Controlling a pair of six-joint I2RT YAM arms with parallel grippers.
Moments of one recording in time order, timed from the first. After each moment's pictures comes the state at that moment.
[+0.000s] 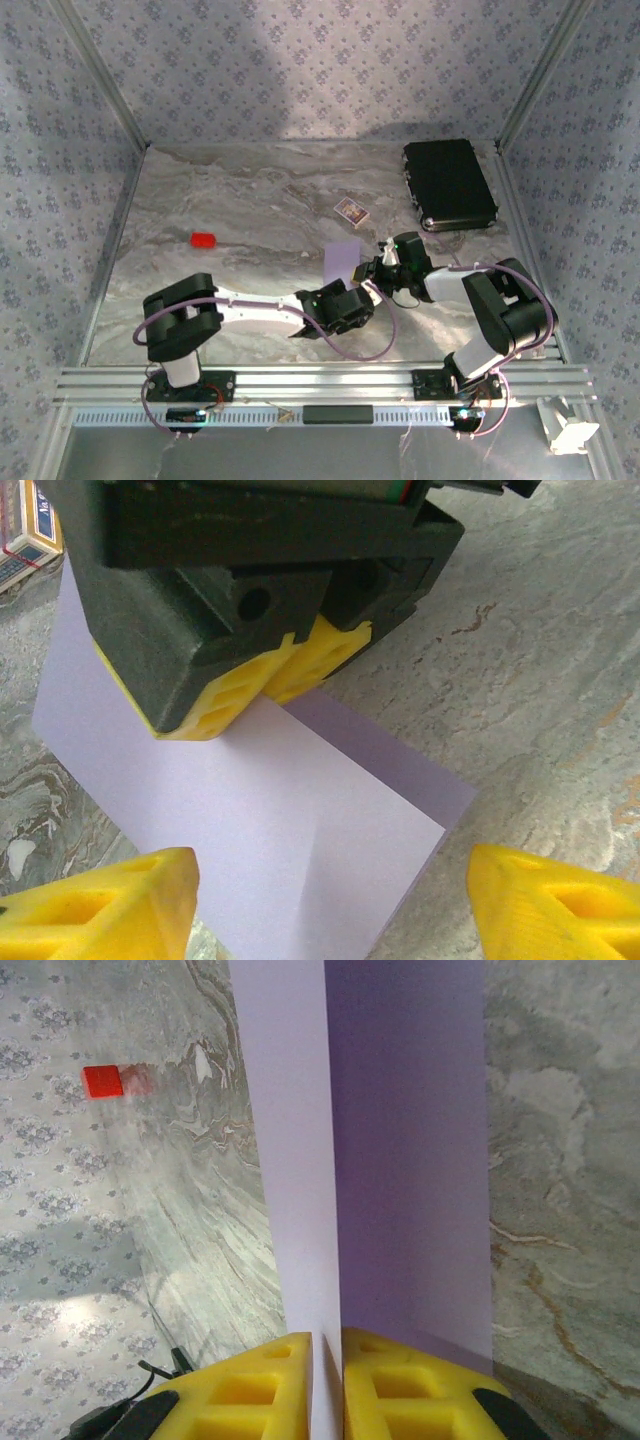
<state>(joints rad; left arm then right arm) -1.30 1.75 0.99 -0.22 -0.47 -0.03 0.40 1.56 0.48 0.29 -0.69 0.94</state>
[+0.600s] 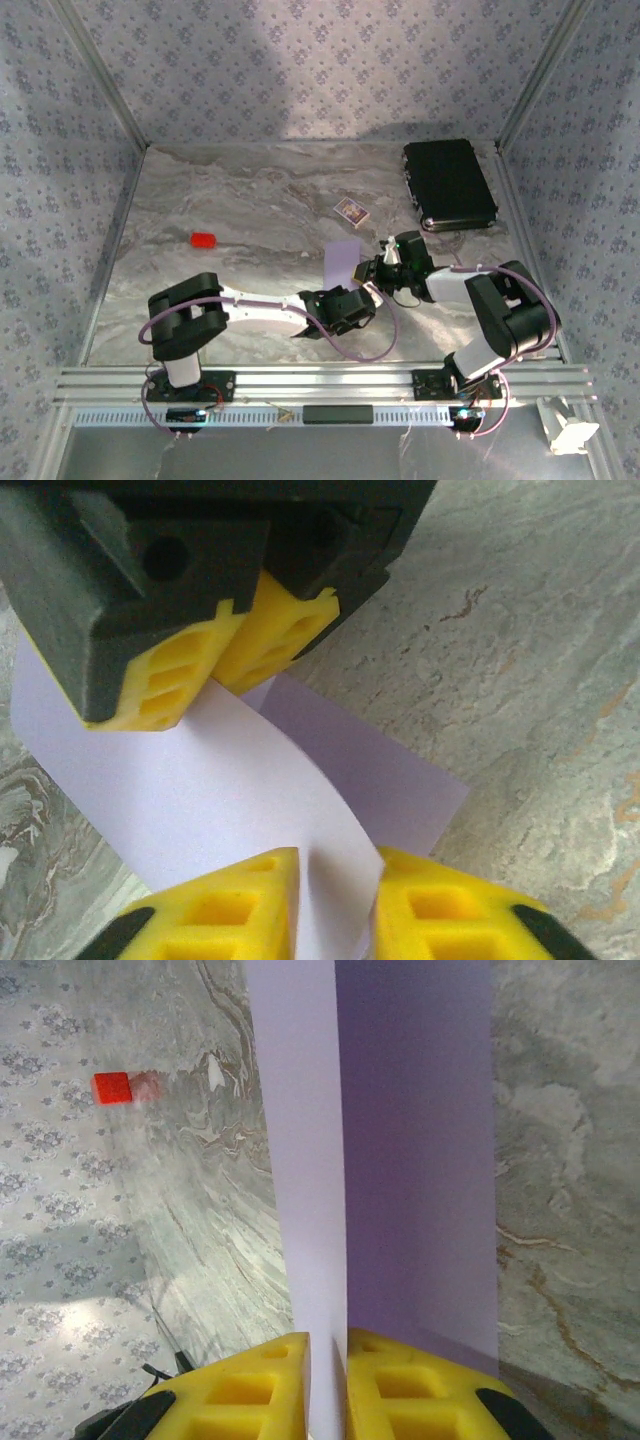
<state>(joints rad) -1.30 1.77 1.00 -0.22 -0.46 -0.01 0.39 1.54 0.48 0.28 -0.68 0.94</state>
